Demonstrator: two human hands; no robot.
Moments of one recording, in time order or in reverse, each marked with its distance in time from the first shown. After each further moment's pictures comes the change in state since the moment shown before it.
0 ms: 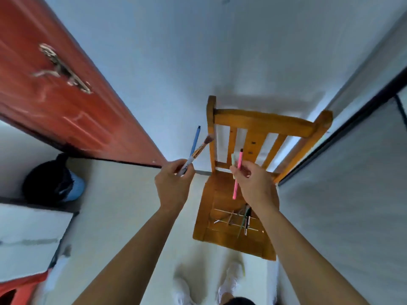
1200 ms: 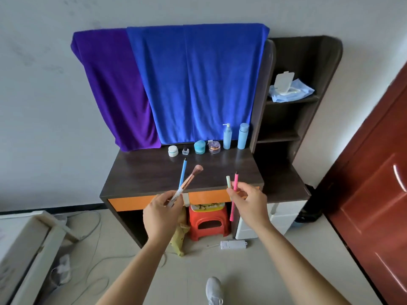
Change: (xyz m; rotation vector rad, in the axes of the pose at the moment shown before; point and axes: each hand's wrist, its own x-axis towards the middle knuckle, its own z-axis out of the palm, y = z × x) left_hand -0.305 -0.475 -0.862 0.131 1.187 -0.717; right_hand -0.641 -0.432 0.715 0.072 -1.079 -0.933
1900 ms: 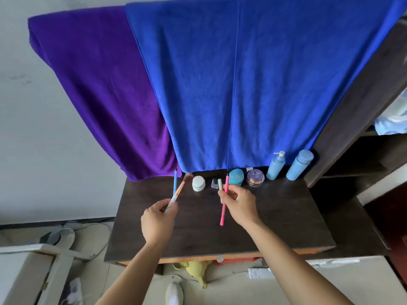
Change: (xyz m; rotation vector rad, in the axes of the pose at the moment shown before) left_hand 0.341 -0.083 0.060 0.064 -0.073 -0.312; right_hand 0.294 0.001 0.239 0.049 -0.207 0.206
